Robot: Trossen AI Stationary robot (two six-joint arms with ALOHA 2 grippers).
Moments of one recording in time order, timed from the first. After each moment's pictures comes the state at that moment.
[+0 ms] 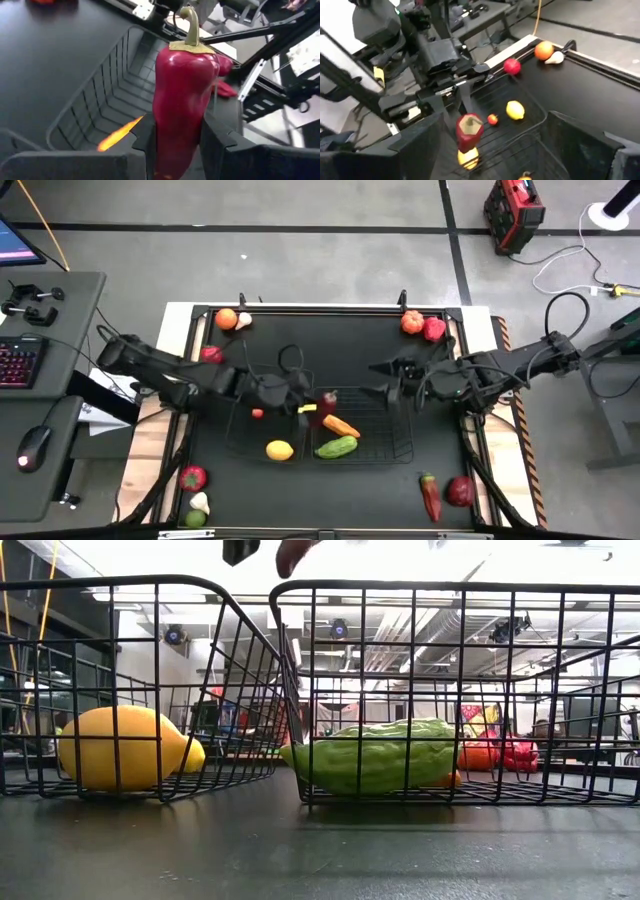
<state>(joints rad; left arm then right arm) -0.25 1.47 1.27 -0.37 -0.25 -0.60 0.36 1.18 1.27 -0.47 0.56 0.65</state>
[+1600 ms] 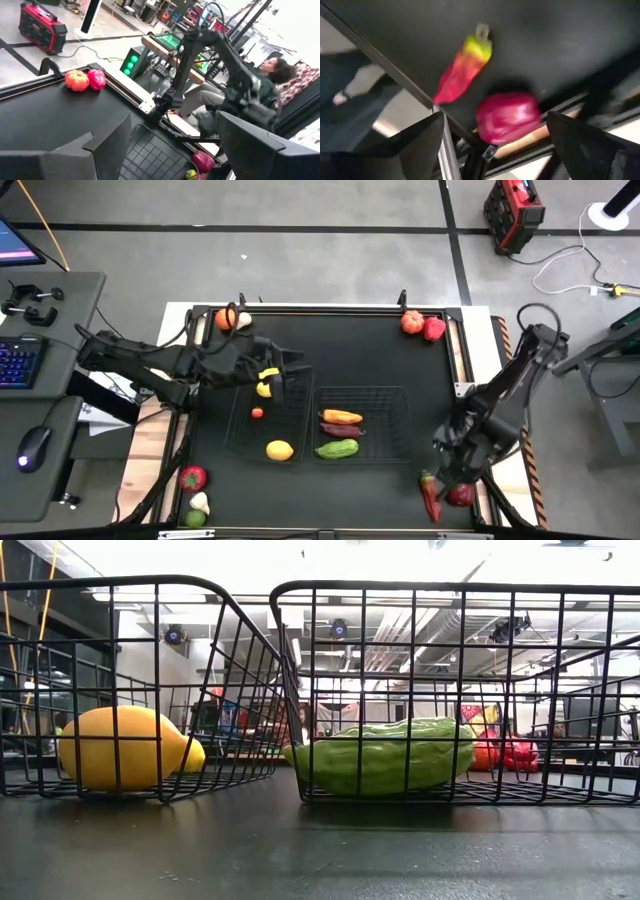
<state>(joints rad) -0.21 1.23 1.22 -0.16 -0.50 -0.64 0.93 1.20 0.96 -1.04 -0.18 1.71</state>
